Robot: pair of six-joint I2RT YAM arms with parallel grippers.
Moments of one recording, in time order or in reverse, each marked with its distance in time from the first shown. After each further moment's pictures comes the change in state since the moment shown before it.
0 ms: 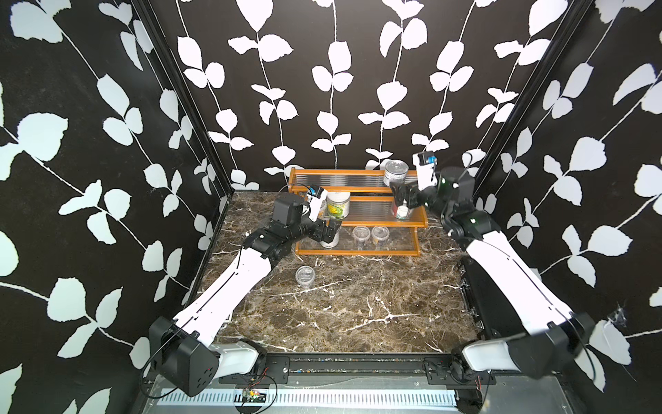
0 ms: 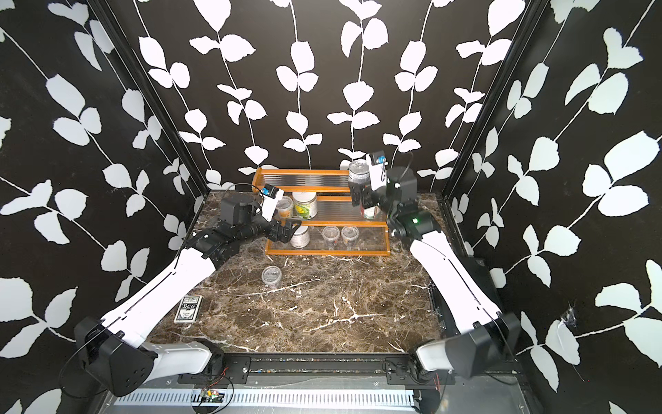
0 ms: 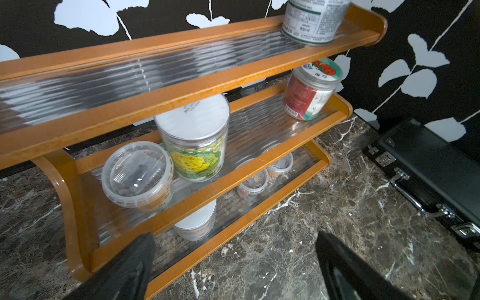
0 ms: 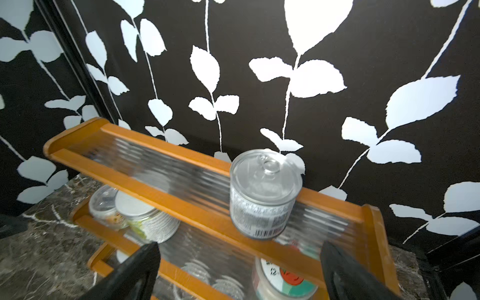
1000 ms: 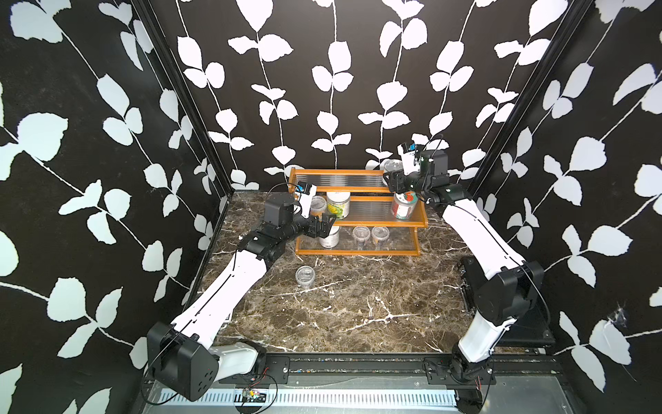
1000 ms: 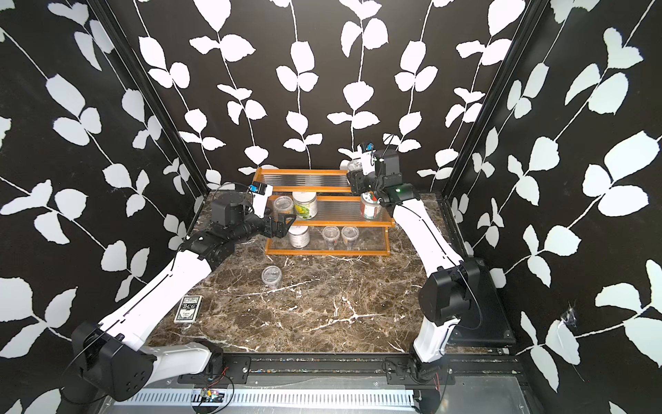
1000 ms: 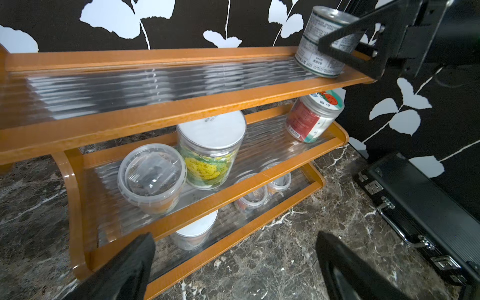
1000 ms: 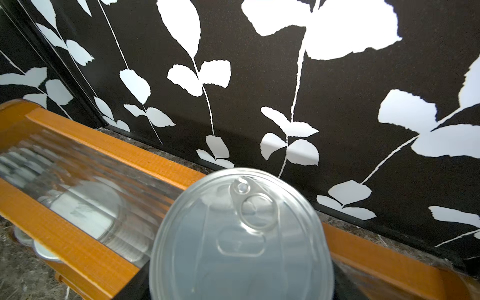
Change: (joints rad) left arm 0.060 -0.027 -0.058 0.093 0.057 -0.096; right arm -0.053 0.326 0.270 -0.085 -0.099 0.008
